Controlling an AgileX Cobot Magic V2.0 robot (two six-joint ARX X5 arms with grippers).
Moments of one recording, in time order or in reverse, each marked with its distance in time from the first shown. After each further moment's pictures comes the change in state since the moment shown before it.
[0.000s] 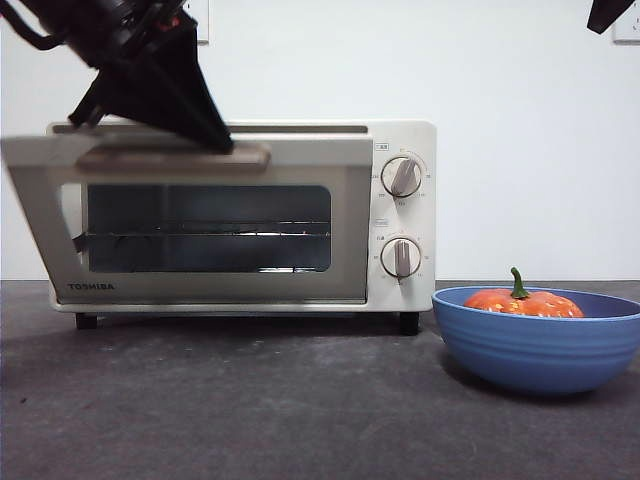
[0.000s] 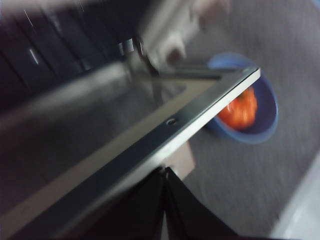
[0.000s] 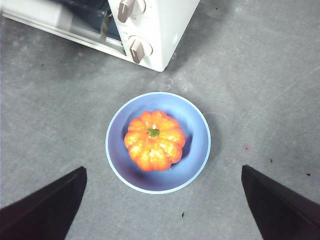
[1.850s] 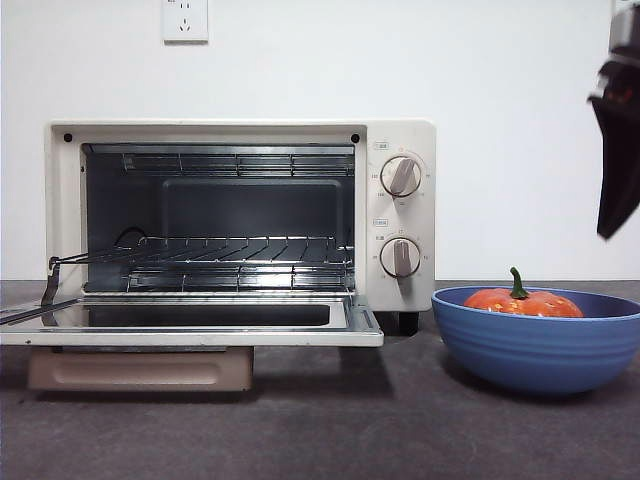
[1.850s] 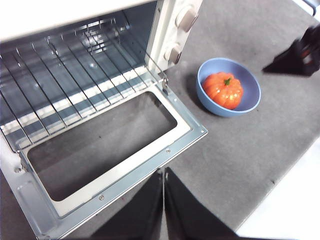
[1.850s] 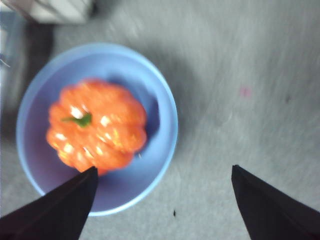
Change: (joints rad) left arm 0.069 -0.607 -0.021 -0.373 -0.089 0.079; right arm -0.265 0.241 -0.245 0.246 -0.162 0.107
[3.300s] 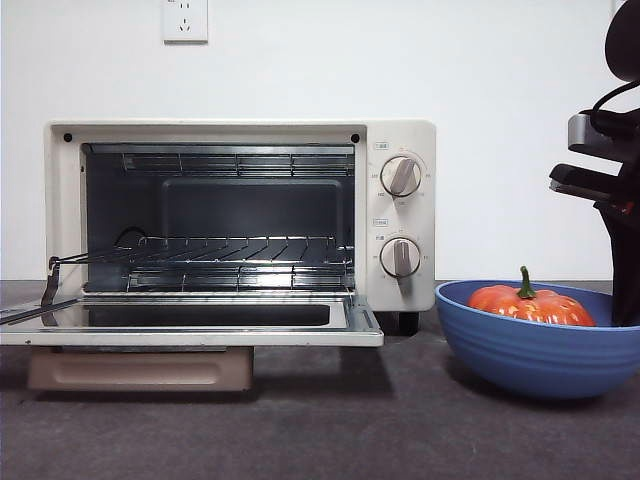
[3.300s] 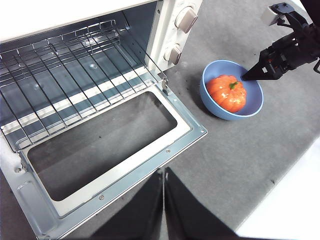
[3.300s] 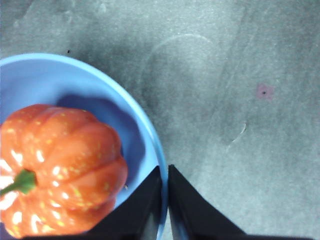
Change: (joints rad) left arm 0.000 -0.001 0.000 -0.001 0.000 0.000; right arm -0.001 0.249 -0.003 0.154 -0.002 0.034
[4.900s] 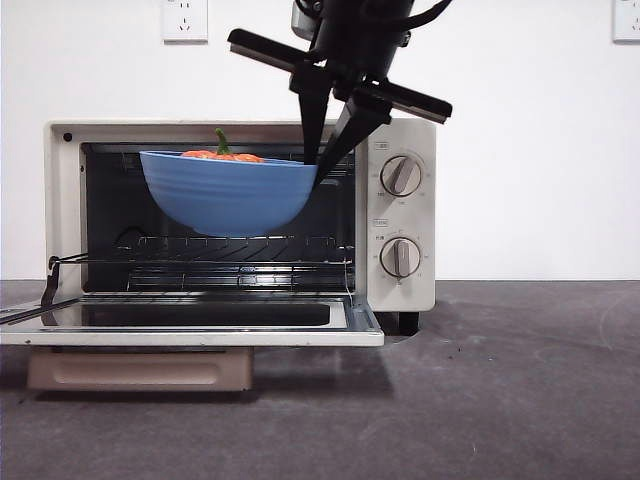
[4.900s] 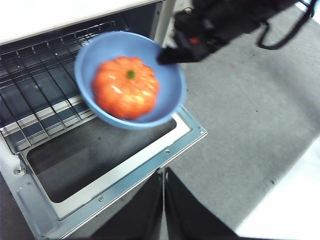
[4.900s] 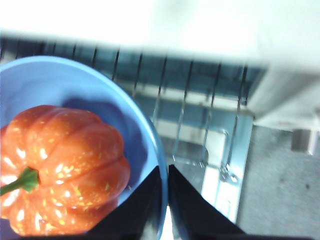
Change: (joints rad) left arm -0.008 0.000 0.000 0.004 0.000 -0.001; right arm 0.529 0.461 0.810 -0.213 0.201 0.388
